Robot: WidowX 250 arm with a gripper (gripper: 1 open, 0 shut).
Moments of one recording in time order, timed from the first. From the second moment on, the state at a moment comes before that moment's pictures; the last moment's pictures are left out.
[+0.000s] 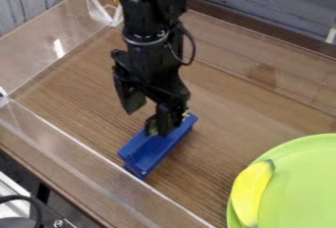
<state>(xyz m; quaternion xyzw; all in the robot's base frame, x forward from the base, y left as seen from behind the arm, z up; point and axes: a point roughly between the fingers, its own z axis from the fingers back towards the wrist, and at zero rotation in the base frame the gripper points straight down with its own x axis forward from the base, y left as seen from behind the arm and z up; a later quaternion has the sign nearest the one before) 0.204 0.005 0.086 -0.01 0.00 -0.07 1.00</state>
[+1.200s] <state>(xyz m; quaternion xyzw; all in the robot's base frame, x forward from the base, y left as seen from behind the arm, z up) 0.197 0.008 0.058 -0.03 -0.01 -0.07 1.00</state>
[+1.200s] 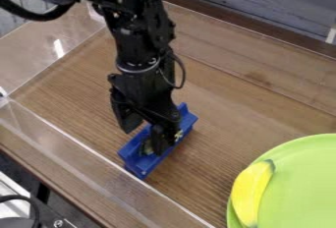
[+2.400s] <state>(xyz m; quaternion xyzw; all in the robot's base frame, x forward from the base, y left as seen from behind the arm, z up) 0.201 0.013 0.036 -0.04 -0.01 -0.07 1.00</state>
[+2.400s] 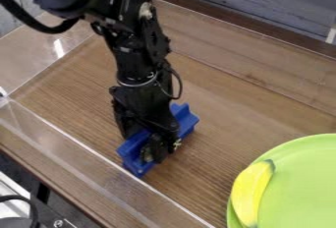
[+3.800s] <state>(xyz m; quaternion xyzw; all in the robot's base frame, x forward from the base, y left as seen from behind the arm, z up) 0.212 0.023 0.037 -0.03 -0.01 -0.08 1.00</state>
